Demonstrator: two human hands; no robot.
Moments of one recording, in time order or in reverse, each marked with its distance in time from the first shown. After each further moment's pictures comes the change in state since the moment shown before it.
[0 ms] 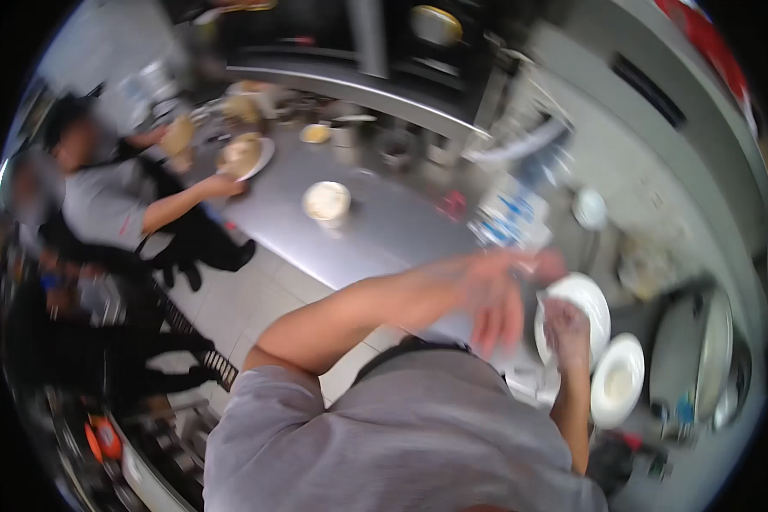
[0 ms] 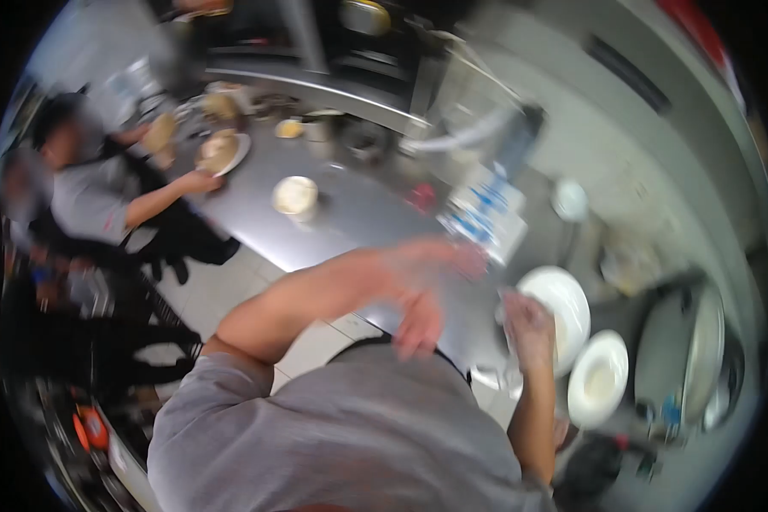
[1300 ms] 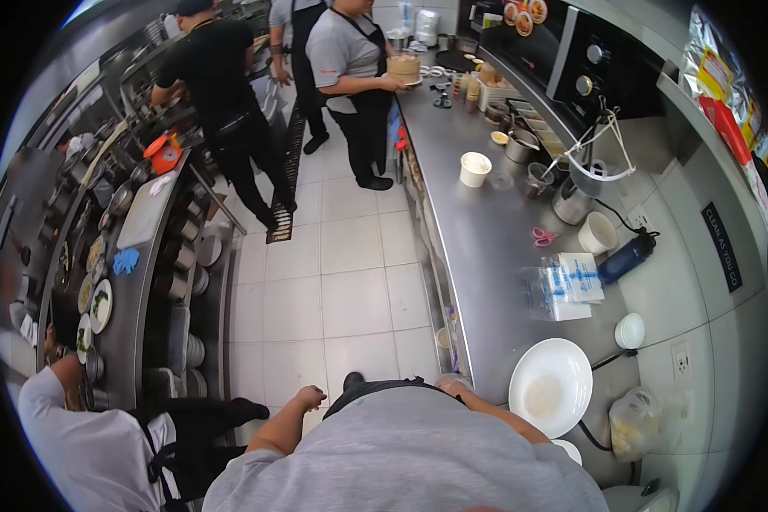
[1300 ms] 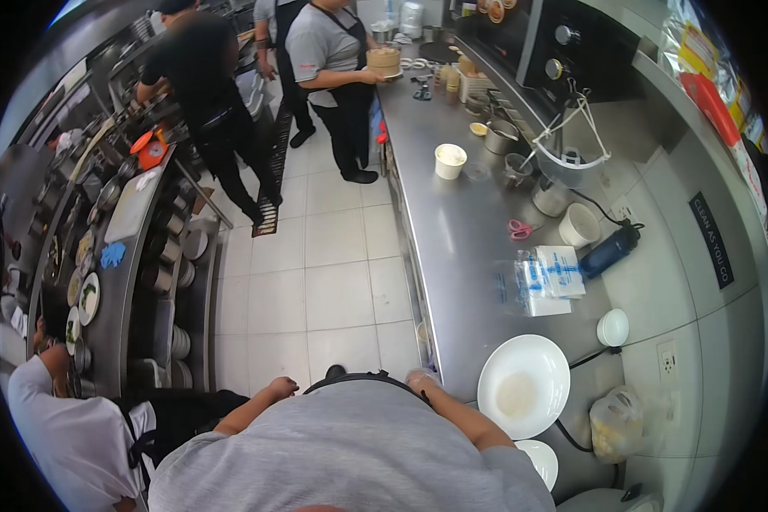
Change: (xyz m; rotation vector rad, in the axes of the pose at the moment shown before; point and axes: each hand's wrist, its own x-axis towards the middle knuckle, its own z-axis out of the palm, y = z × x) left_hand -0.264 -0.527 0.404 -0.003 1.850 -1.339; right_hand 0.067 0.393 0.012 -1.392 -1.612 -0.920
